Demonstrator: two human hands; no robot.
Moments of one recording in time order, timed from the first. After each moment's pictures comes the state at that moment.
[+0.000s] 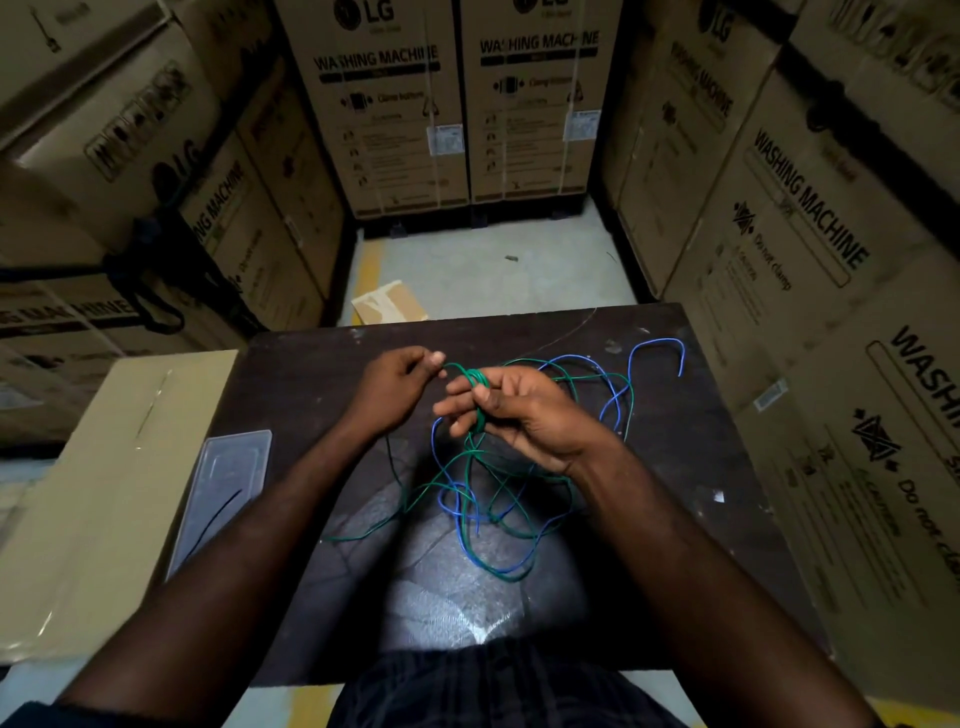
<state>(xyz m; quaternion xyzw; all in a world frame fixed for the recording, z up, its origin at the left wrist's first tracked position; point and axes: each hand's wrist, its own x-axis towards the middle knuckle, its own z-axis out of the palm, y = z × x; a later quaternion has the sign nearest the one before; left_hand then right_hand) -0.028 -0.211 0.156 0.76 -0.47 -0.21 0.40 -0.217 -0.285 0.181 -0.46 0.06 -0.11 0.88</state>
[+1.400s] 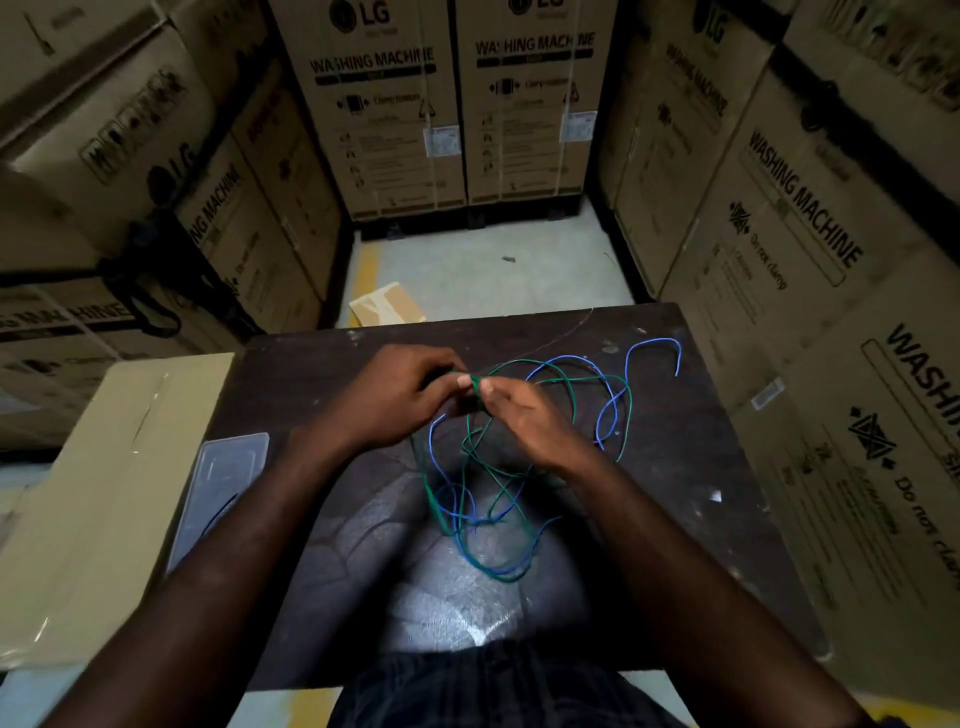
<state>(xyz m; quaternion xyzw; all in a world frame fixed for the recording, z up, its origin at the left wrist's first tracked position) -0.060 -0.194 0.227 0.67 -0.68 -0.12 0.26 -0.213 -0.294 0.146 -0.73 0.20 -0.20 0.62</state>
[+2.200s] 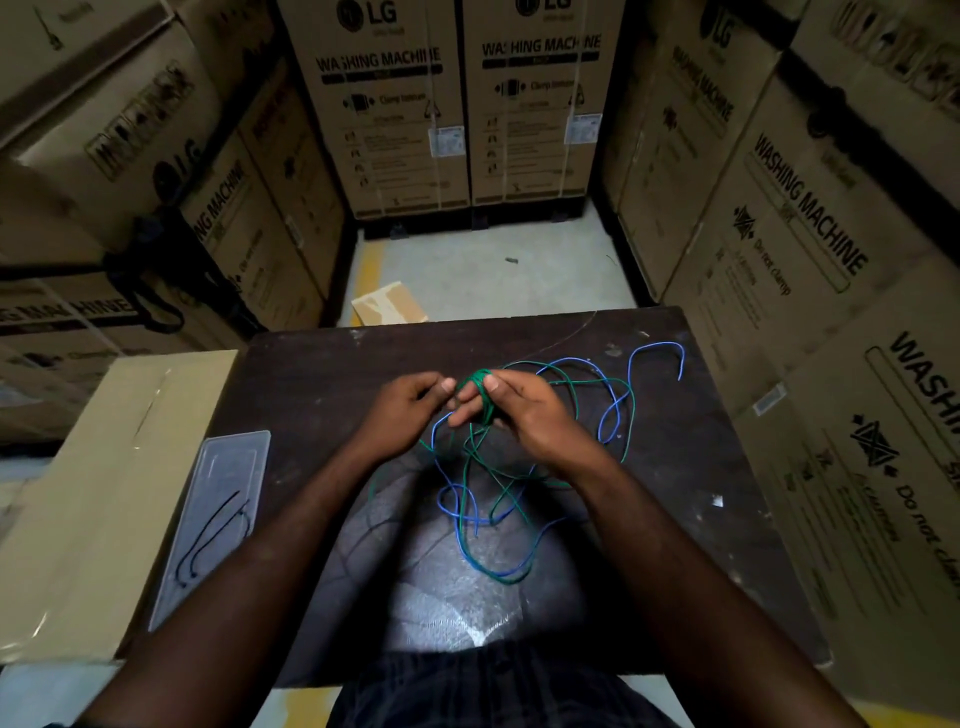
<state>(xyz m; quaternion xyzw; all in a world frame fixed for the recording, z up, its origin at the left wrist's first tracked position) -0.046 -0.200 0.144 0.73 -0.51 -0.24 0.38 -0.209 -0.286 0.161 -0.61 0.13 -0.21 0.75</state>
